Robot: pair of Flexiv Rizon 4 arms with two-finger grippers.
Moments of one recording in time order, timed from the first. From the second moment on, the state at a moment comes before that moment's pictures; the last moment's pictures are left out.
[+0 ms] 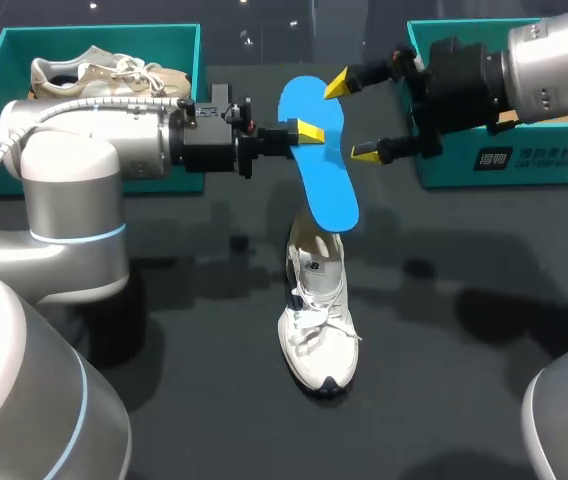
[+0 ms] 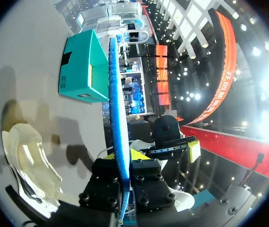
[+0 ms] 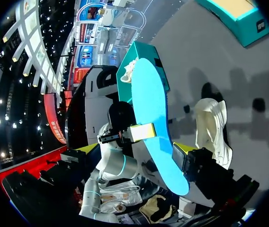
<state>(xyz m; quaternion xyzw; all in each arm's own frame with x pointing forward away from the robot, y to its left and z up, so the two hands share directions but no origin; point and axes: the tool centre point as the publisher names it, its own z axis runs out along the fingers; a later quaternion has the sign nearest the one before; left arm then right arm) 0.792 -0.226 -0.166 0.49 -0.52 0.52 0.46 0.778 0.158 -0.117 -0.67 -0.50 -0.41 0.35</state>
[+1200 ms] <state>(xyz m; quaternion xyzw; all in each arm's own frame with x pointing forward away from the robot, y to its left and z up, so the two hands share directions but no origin) 0.802 -0.168 -0.102 0.19 -0.71 0.68 0.07 0.783 0.142 -0.134 -0.61 -0.44 -0.49 0.45</state>
